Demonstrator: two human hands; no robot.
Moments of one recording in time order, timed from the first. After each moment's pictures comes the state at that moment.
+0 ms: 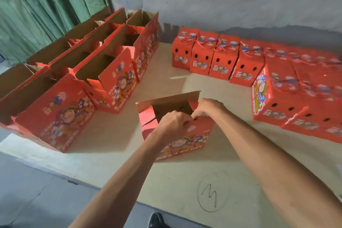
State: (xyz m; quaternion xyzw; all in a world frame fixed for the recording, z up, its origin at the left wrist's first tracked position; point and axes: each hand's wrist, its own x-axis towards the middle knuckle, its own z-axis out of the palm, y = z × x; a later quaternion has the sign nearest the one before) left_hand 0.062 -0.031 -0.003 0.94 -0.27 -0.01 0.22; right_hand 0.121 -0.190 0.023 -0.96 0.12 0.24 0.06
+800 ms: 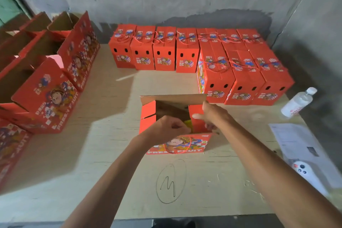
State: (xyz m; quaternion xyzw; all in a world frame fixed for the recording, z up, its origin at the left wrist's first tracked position) left_hand 0.029 -0.188 -0.009 0.81 -0.26 -0.30 0.42; right_hand 0.013 -0.410 -0.017 -0.95 0.22 0.17 0.15
